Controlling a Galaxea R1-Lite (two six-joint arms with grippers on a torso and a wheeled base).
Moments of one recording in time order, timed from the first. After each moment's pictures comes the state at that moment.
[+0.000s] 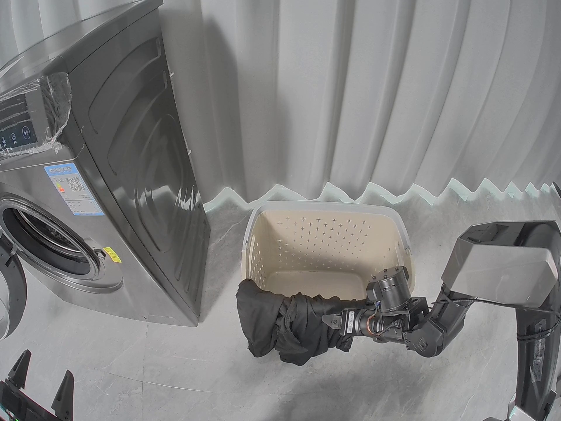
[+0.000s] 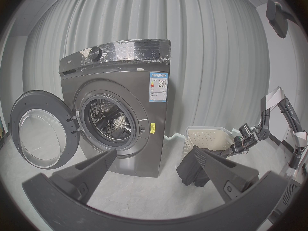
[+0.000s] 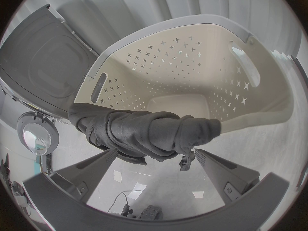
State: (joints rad) left arm 0.00 0.02 -0.02 0.00 0.01 -0.05; right arm 0.55 2.33 -0.76 -0.86 -0.05 0.50
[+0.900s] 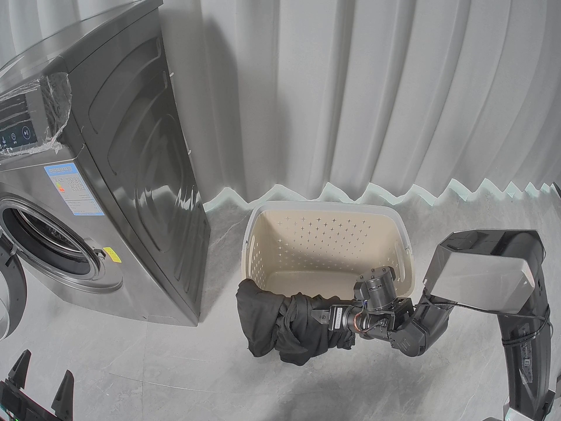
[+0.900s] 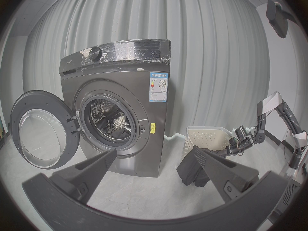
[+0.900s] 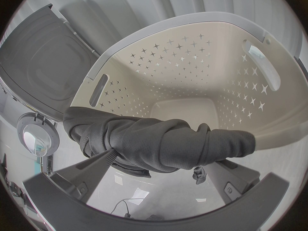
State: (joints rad) left arm 0.00 0.02 -0.02 0.00 0.01 -0.05; right arm 0.56 2.43 -0.87 -0.91 -0.05 0.49
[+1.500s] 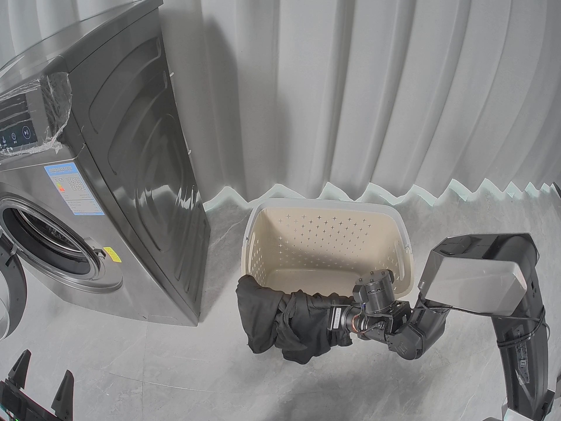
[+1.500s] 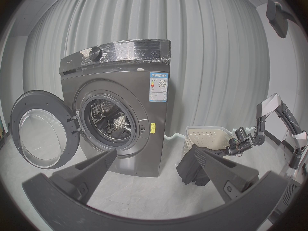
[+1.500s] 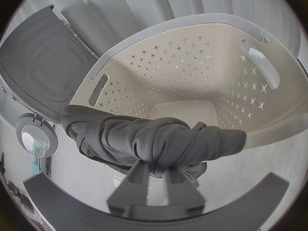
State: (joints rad) left arm 0.00 0.02 -0.02 0.00 0.01 -0.05; right arm 0.56 2.47 -0.87 -0.98 -0.07 0.49
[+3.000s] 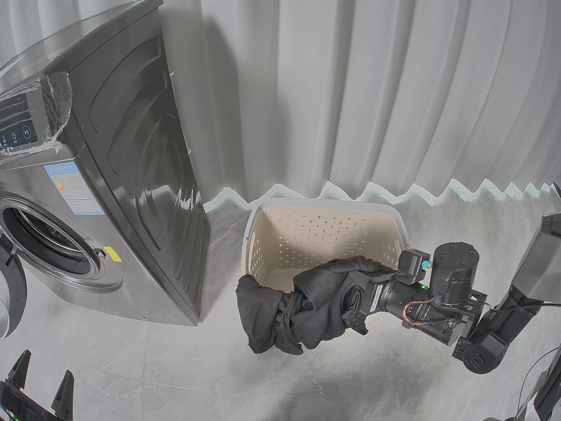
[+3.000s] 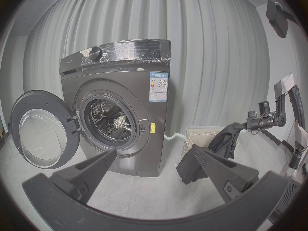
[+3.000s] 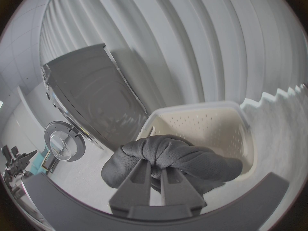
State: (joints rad) left arm 0.00 0.02 -0.02 0.00 0.01 -0.05; right arm 0.63 1.98 -0.46 -1.31 -0.07 0.35
